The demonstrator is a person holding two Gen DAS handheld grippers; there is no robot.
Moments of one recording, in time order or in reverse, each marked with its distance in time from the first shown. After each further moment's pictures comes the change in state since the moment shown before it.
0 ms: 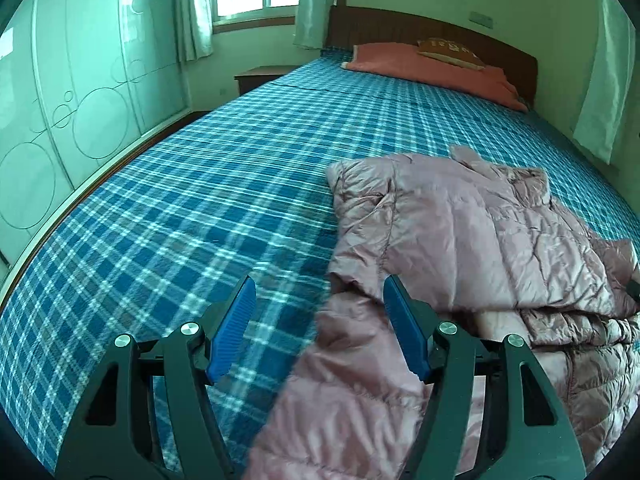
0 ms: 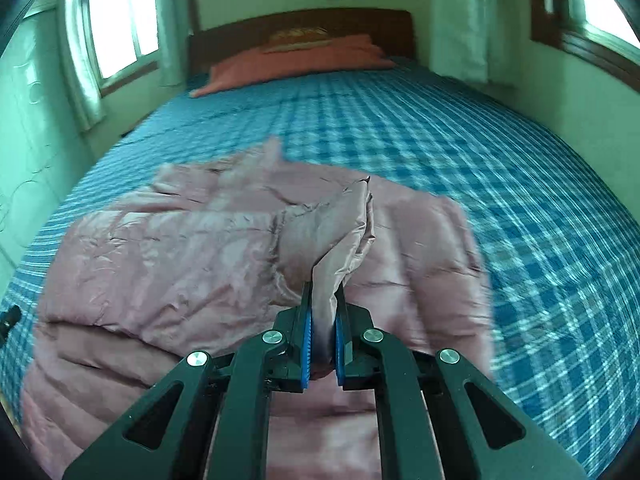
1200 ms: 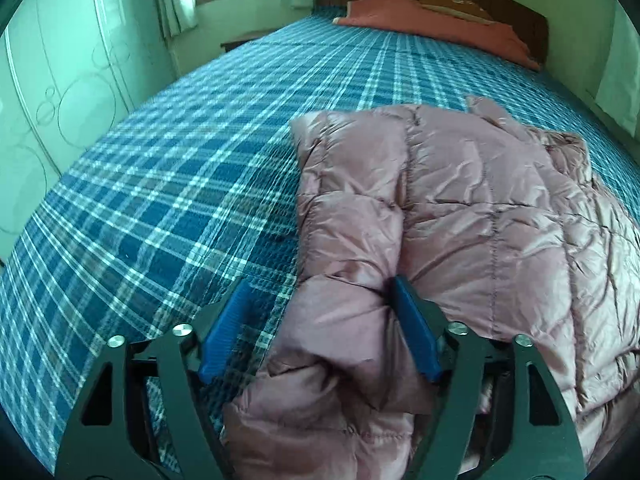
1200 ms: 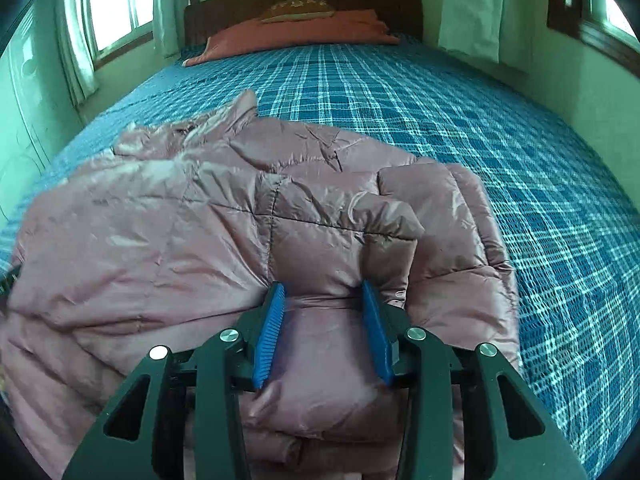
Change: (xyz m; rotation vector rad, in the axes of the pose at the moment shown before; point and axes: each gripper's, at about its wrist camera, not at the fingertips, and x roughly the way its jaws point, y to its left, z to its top) left arm 0.100 -0.033 0.019 0.025 0.150 0.034; right arm 0.053 0.007 -0.010 -0.092 0.035 -0.038
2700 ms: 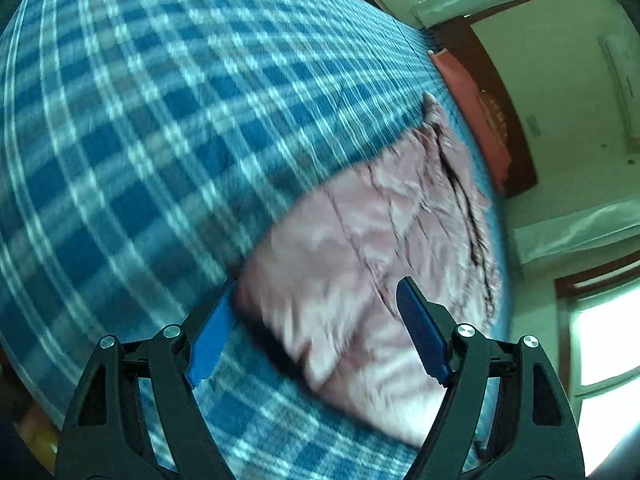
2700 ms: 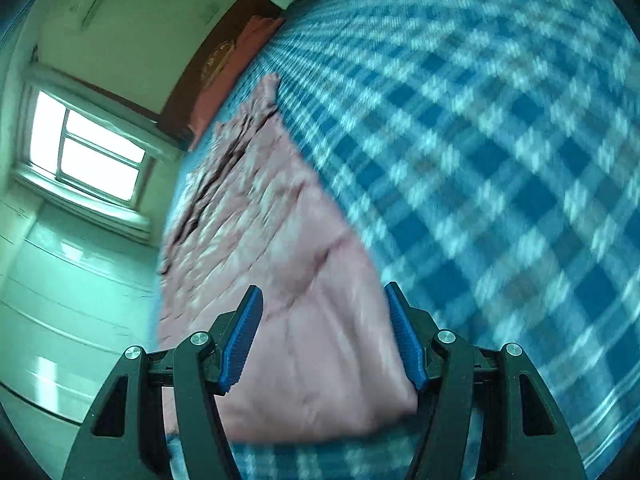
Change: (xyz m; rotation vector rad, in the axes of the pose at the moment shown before) left arm -0.235 0.185 -0.304 -0.763 0.151 -0.465; right arm -0.237 -0.158 -0.301 0.764 0.106 0.501
